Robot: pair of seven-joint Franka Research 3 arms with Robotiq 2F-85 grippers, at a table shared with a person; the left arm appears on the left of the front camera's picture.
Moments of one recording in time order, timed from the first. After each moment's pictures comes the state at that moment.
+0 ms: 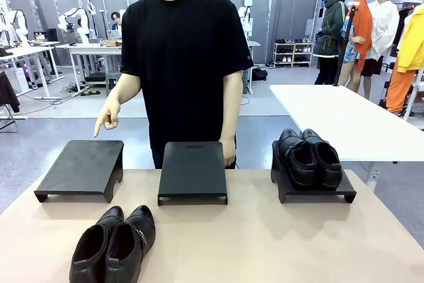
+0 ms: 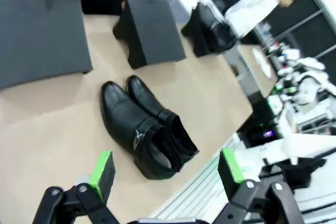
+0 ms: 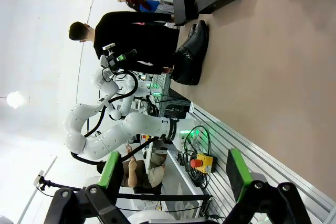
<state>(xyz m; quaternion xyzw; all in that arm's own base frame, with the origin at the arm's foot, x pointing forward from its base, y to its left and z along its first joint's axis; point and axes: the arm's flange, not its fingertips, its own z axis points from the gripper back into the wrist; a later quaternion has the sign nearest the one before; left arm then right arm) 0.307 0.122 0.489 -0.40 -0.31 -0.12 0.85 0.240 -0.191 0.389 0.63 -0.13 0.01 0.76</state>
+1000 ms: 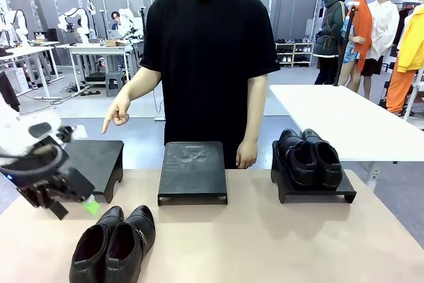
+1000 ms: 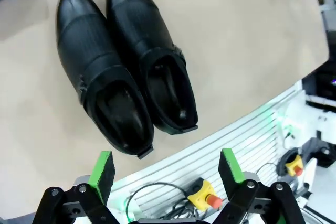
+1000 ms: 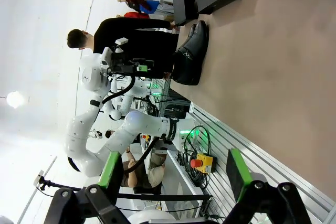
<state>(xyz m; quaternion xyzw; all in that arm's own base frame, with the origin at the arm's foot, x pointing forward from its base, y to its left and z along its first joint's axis) 0.315 -0.130 0.462 -0.19 -0.08 -0.15 0.97 0.240 -0.192 0.389 0.63 -0.13 0.01 0.76</state>
